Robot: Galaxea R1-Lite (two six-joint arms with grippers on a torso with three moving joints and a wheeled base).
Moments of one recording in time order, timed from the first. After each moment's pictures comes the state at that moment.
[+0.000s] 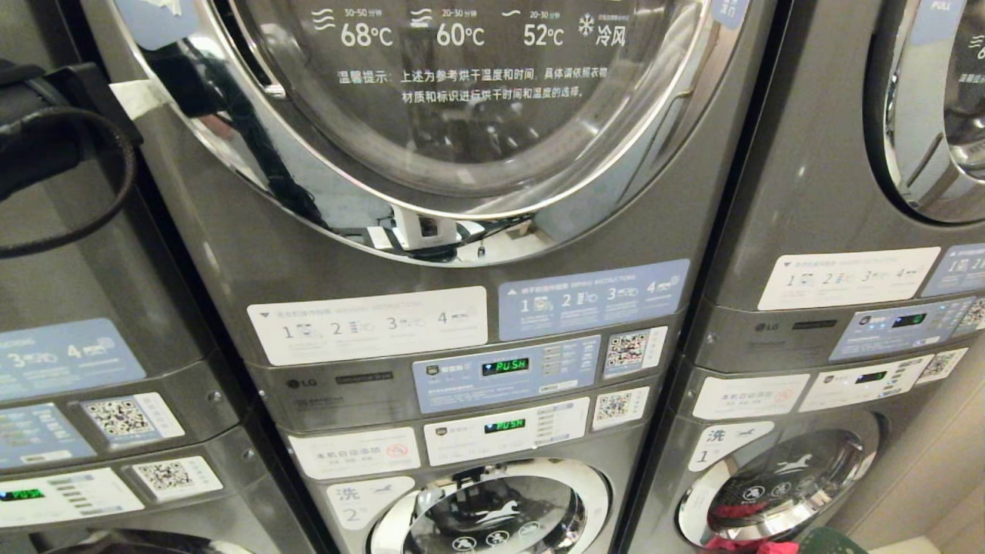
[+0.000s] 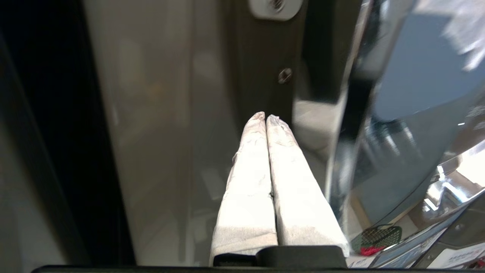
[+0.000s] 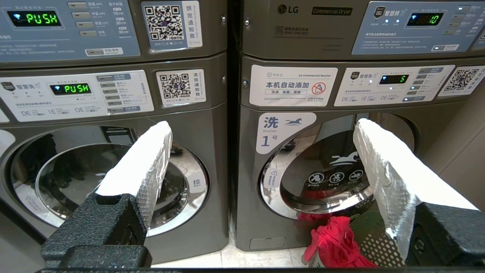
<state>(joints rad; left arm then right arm) -0.03 1.41 -1.18 -0.41 -0.20 -0.10 0.00 0.00 -0.01 0.03 0.01 -0.03</state>
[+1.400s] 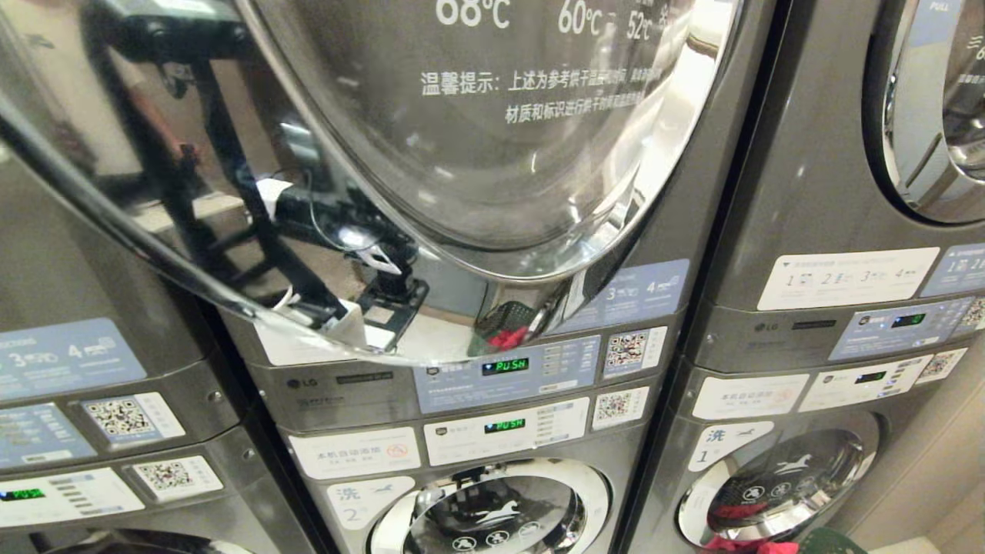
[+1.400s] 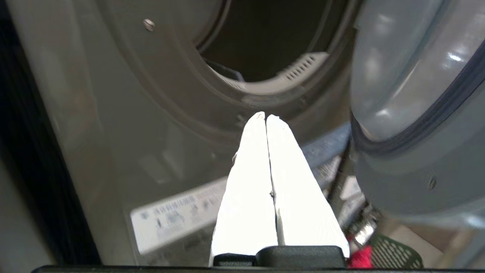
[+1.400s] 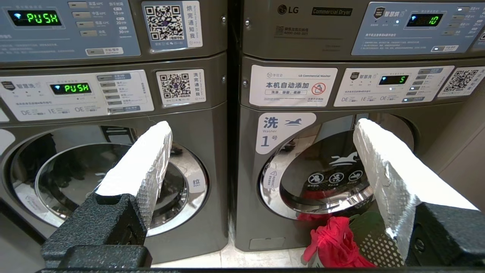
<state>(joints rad) -0.08 0.93 -0.90 -0.24 -0.39 -0.10 0.00 0.00 -0.01 0.03 0.02 -0.04</state>
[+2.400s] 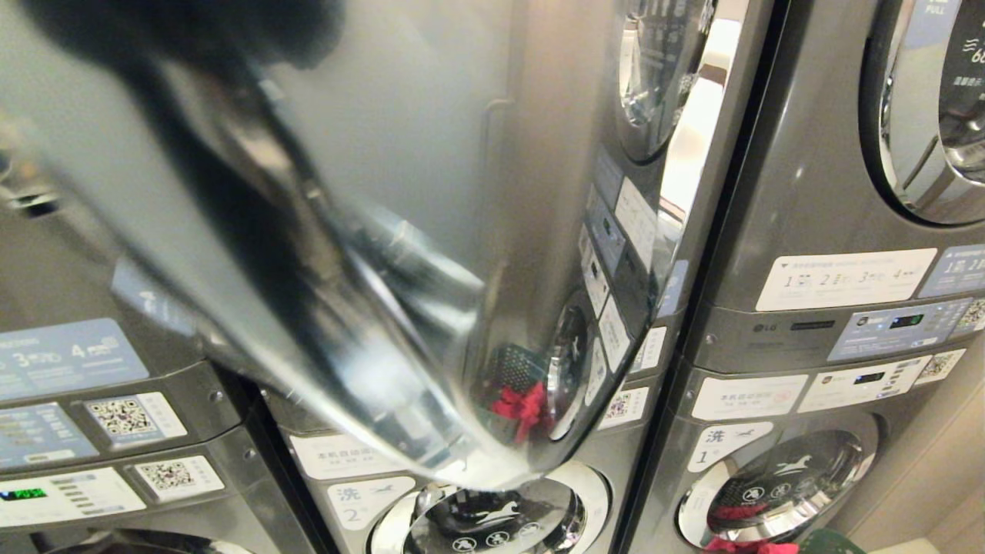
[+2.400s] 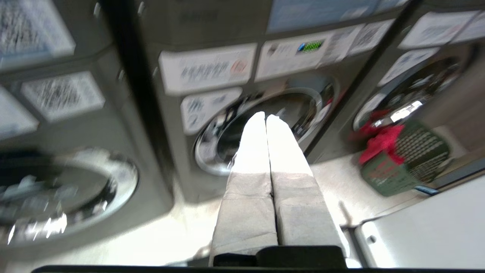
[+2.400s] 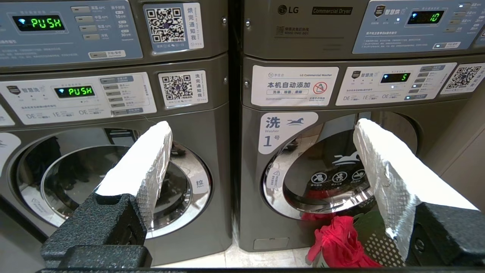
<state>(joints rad) -0.02 0.29 -0.53 0.54 -0.21 -0.04 0.00 0.00 -0.01 0.03 0.01 -0.02</state>
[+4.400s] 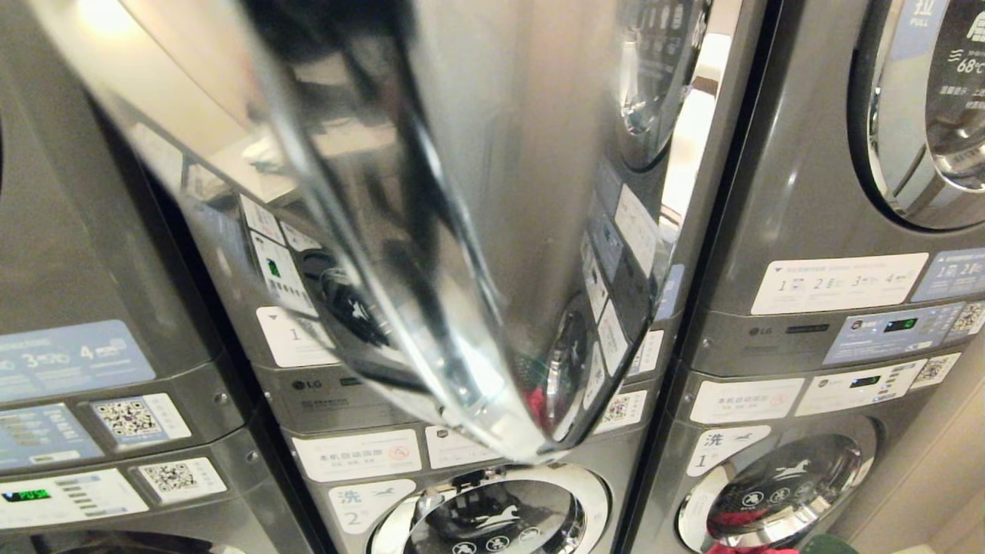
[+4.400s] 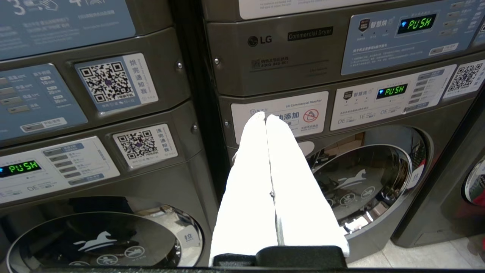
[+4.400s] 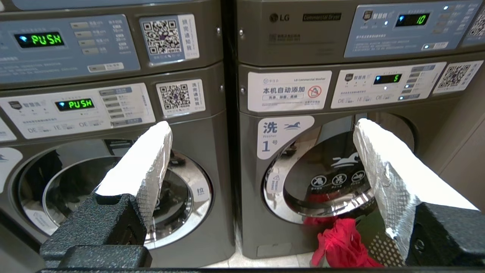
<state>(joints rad) -0.01 0.00 0.00 0.01 -0.02 0.11 0.00 0.00 -0.01 0.02 -0.01 0.01</state>
